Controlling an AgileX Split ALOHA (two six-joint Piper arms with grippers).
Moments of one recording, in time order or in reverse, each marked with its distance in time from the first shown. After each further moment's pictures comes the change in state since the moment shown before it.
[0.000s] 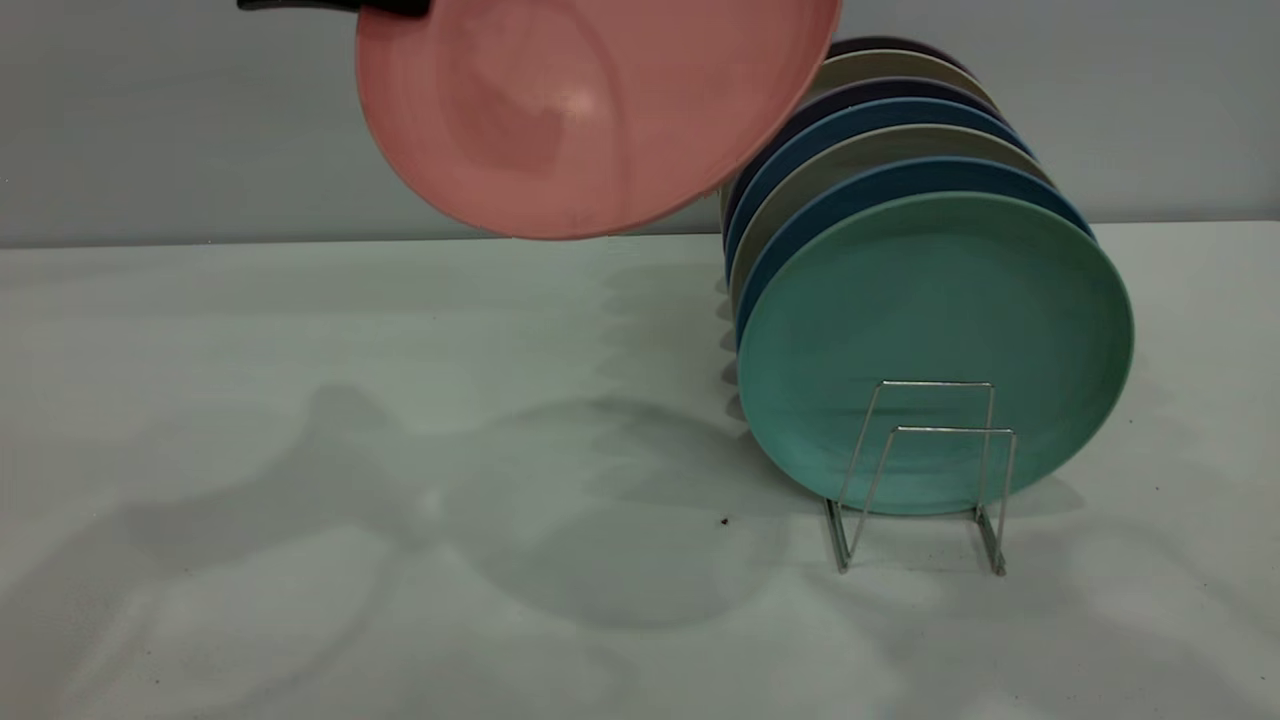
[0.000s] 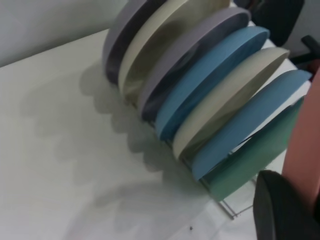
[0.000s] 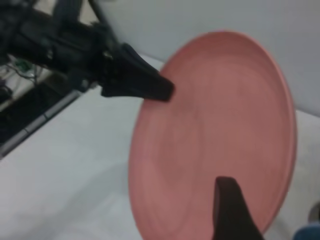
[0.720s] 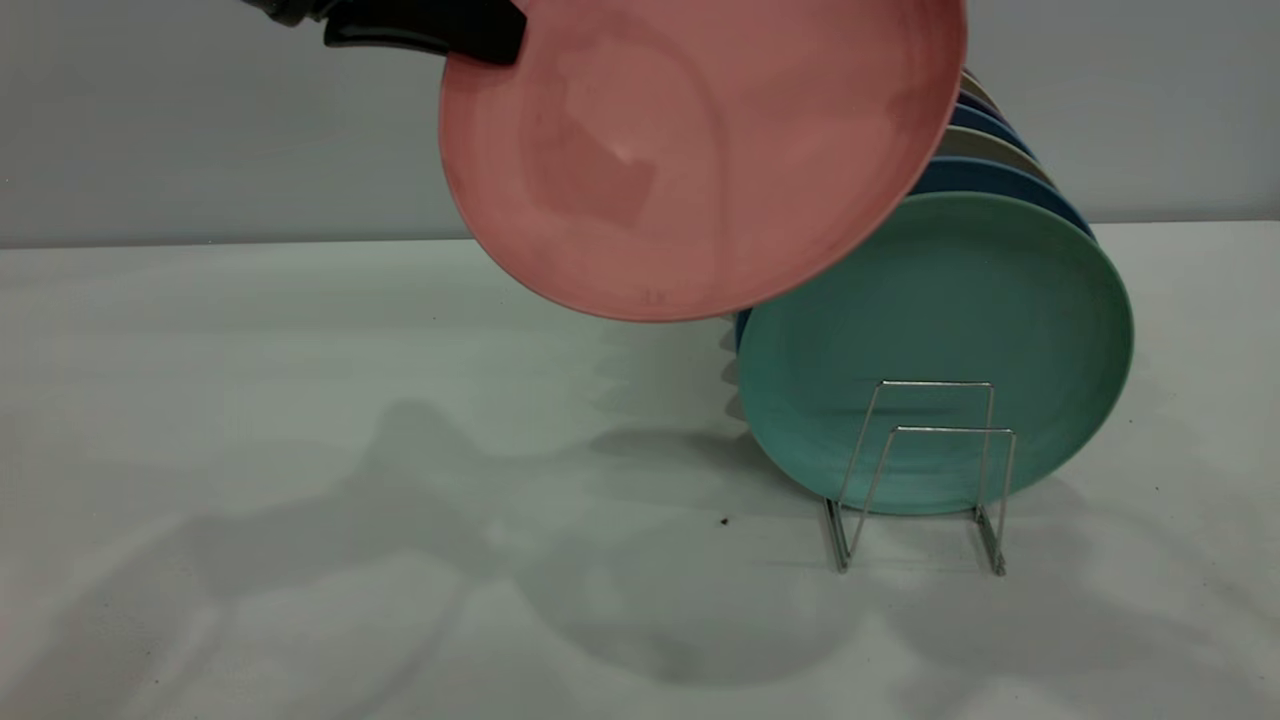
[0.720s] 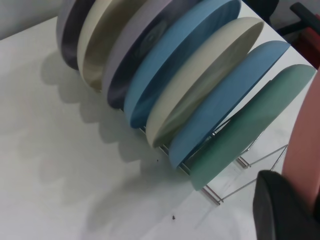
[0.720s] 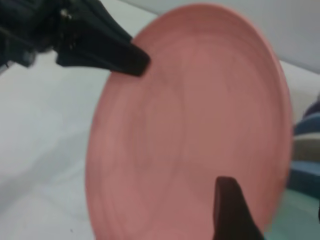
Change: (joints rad) left arm -0.117 0.000 0.028 0.043 -0.076 -0.019; right arm -0.024 0.046 0.001 -0.241 -0.040 0.145
